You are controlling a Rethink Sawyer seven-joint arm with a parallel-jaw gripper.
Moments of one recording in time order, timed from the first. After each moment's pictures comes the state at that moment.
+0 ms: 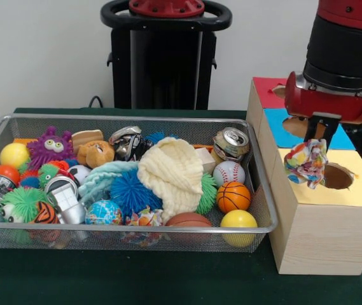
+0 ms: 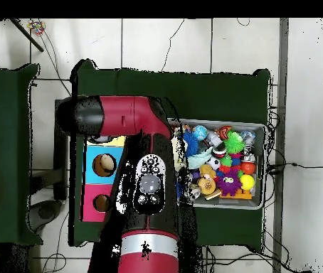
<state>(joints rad) 0.06 -0.51 -0.09 1.20 0.02 0.87 1.91</state>
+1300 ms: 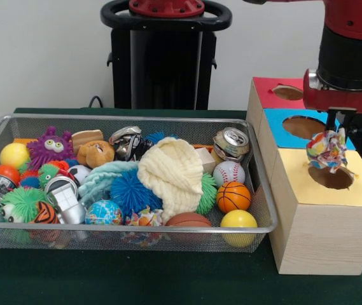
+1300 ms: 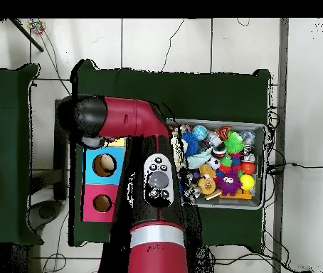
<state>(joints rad) 0.02 -0.51 0.01 1.28 0.13 0.96 1.91</state>
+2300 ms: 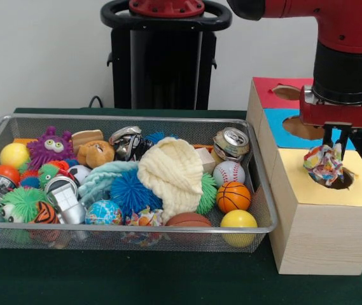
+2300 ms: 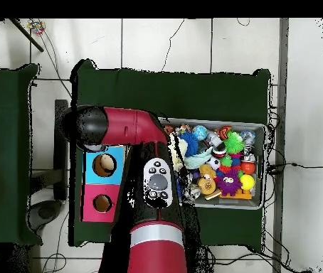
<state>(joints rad) 0.02 -0.51 0.01 1.34 0.13 0.80 1.91</state>
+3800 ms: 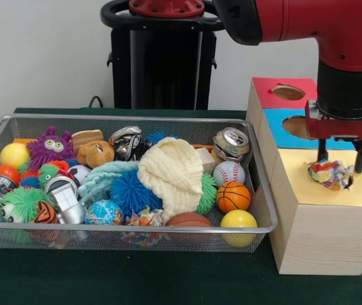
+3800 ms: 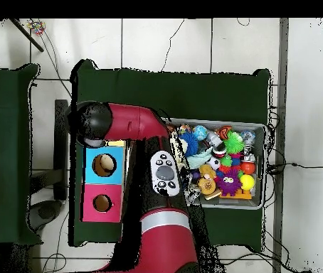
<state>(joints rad) -0.03 -0.48 0.09 1.32 0.13 0.80 1.91</state>
